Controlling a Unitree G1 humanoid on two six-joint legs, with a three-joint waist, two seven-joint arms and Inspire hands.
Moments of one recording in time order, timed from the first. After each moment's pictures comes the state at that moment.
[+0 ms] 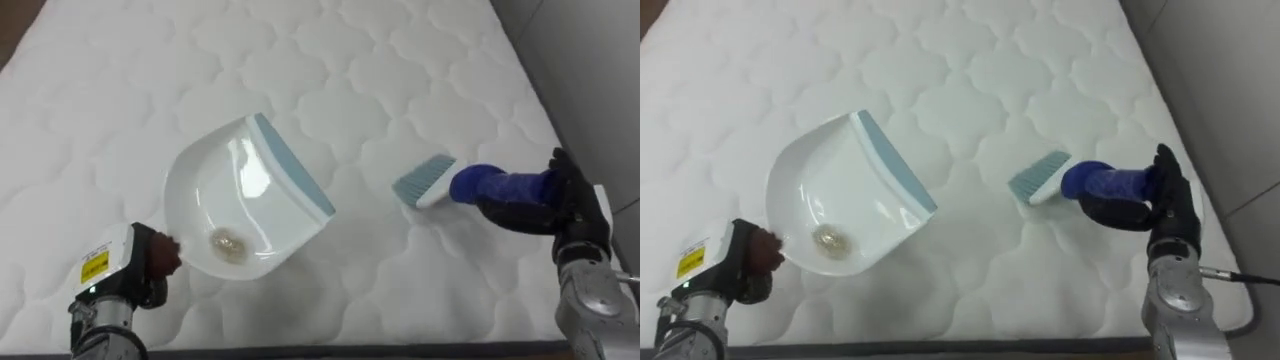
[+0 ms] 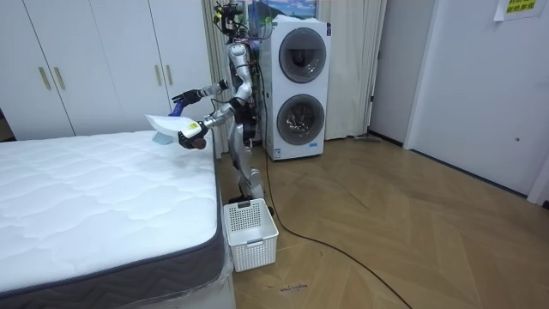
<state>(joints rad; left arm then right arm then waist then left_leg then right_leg) 0.09 0.33 -0.06 0.45 0.74 0.03 0.36 -0.01 -0.41 -0.03 0.36 0.27 -0.04 -0.25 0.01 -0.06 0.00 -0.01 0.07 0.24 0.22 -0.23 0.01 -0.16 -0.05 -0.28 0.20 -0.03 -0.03</state>
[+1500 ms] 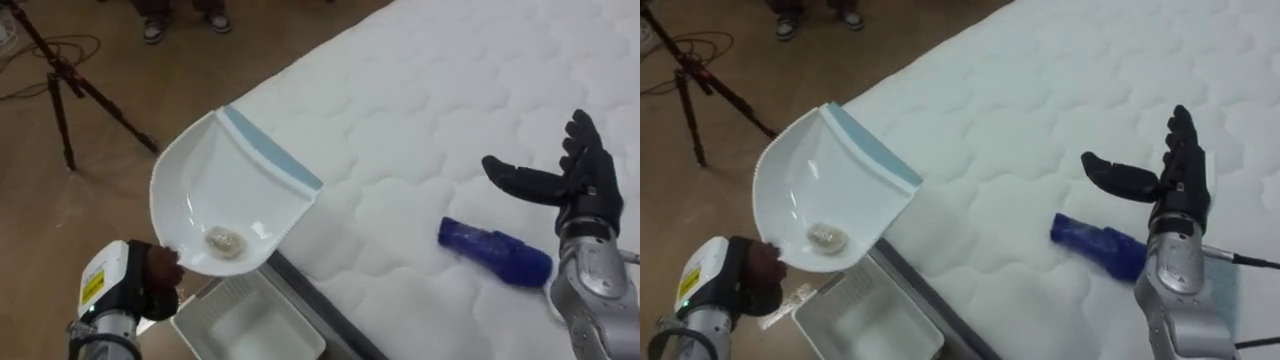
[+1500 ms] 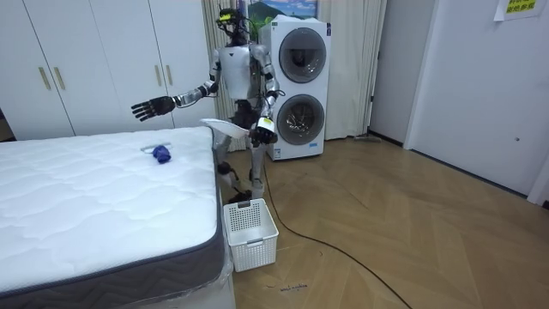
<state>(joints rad) 0.14 0.27 -0.01 0.43 0.61 0.03 0.27 -0.04 -0.41 -0.02 0.26 0.34 -0.05 -0.35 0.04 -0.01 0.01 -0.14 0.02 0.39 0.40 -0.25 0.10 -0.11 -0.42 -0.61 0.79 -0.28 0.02</state>
